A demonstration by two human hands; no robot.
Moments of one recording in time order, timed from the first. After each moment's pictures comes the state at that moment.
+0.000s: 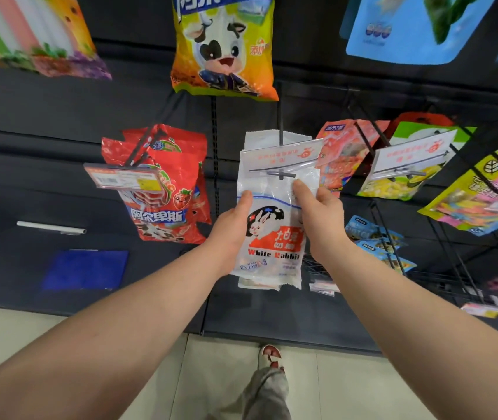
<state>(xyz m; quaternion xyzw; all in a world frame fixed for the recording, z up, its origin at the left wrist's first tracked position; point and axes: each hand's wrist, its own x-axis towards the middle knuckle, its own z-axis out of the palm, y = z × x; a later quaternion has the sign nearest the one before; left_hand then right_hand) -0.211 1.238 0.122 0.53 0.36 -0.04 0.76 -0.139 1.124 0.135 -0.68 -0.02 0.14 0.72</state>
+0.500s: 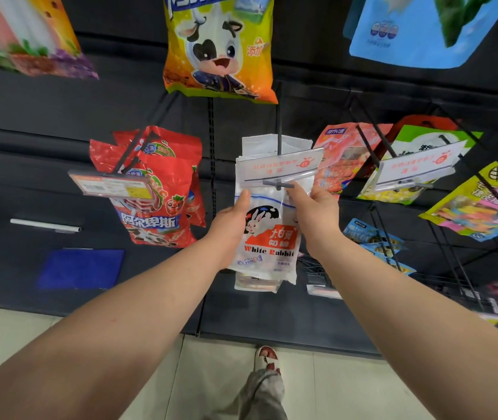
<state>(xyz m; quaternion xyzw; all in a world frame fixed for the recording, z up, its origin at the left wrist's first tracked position) -0.179 1.247 0.112 0.57 0.39 -0.03 0.72 -0.112 1.137 0.132 -0.74 0.00 0.14 0.66</state>
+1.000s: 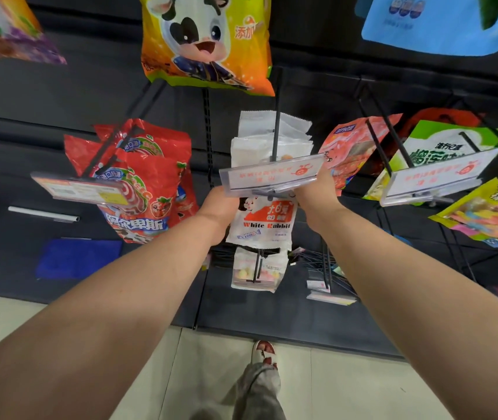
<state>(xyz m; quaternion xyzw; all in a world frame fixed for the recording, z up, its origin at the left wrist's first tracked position) -0.128 1.271 0.093 0.62 0.36 0.04 0.70 -0.055 1.153 0.136 -0.77 -0.05 0.19 0.61</state>
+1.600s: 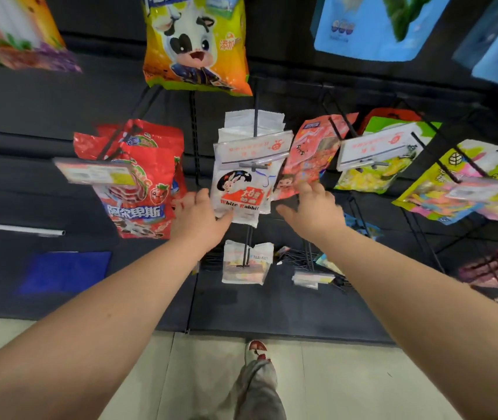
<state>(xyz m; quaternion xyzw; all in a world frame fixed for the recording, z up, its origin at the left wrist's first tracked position) -0.202 1.257 0.091 0.92 0.30 0.03 0.25 -0.111 1.085 0.134 -0.98 -0.18 0.08 0.09</state>
